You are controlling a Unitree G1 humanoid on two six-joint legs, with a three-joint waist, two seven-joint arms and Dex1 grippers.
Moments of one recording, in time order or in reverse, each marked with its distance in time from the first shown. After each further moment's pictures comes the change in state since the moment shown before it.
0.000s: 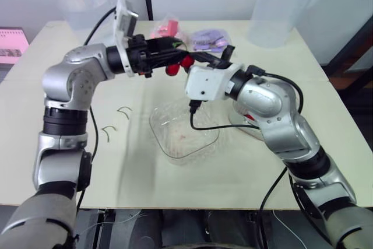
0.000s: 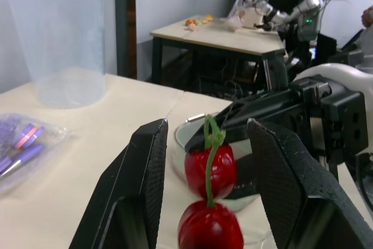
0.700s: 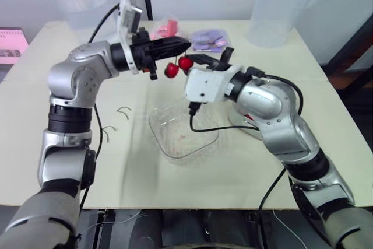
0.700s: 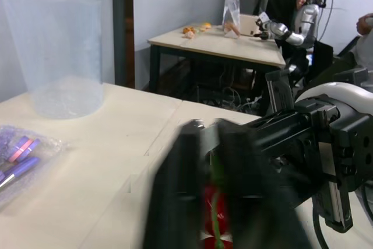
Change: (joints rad) left arm -0.010 -0.020 0.000 0.003 0.000 -0.003 0.009; right arm 0.011 0.011 -0.004 -0.018 -0.009 0.009 0.026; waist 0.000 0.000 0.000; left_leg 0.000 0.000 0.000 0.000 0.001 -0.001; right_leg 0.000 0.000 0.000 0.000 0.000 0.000
